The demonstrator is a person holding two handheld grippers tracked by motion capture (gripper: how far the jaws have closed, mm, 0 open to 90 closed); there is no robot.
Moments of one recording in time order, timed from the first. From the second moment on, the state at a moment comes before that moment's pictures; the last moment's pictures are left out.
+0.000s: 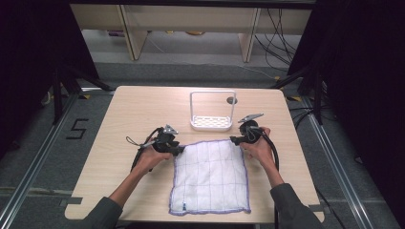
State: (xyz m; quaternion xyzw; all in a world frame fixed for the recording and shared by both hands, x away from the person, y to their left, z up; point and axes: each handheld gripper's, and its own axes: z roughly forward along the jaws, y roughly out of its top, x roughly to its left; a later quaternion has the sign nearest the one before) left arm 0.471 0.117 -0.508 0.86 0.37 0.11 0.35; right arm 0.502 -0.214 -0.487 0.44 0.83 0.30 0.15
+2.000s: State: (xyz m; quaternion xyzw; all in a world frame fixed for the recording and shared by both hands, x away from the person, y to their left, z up) left arm 0.403 0.144 -0.444 0.84 0.29 0.16 0.44; right arm 0.410 -0.226 -0.411 0.30 0.84 0.42 0.17
